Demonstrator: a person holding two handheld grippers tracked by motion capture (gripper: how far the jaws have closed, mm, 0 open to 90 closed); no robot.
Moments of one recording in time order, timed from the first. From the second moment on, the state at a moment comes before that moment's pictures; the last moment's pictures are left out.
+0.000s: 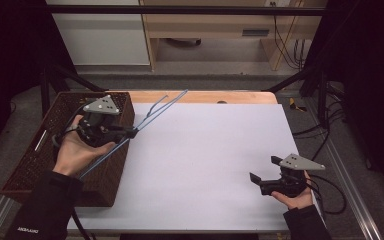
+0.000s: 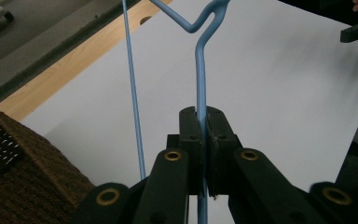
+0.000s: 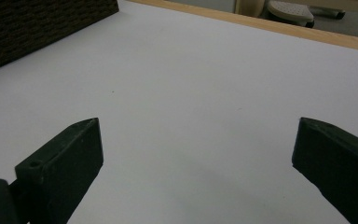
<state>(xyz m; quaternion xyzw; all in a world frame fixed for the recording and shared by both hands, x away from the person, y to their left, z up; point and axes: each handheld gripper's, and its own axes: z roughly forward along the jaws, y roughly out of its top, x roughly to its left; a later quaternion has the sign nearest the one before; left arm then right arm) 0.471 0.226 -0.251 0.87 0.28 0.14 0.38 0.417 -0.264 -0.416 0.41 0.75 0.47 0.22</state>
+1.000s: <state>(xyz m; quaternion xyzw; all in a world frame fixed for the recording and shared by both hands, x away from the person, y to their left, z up) 0.476 0.333 -0.246 0.85 0.34 0.18 0.37 0.418 -0.263 -0.416 0.41 0.75 0.47 0.21</state>
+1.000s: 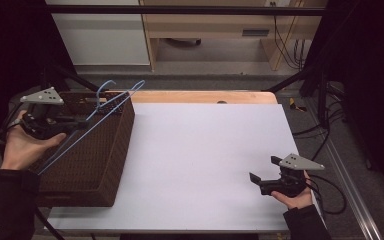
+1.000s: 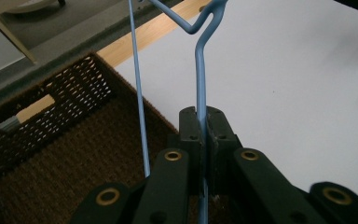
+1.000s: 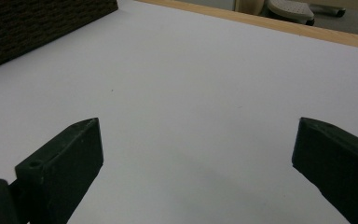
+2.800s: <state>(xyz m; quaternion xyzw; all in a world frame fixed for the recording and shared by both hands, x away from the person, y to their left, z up) 0.502 0.379 -0.378 0.85 0.41 0.15 0.29 0.419 -0.263 -0.419 0.41 0.75 0.47 0.21</state>
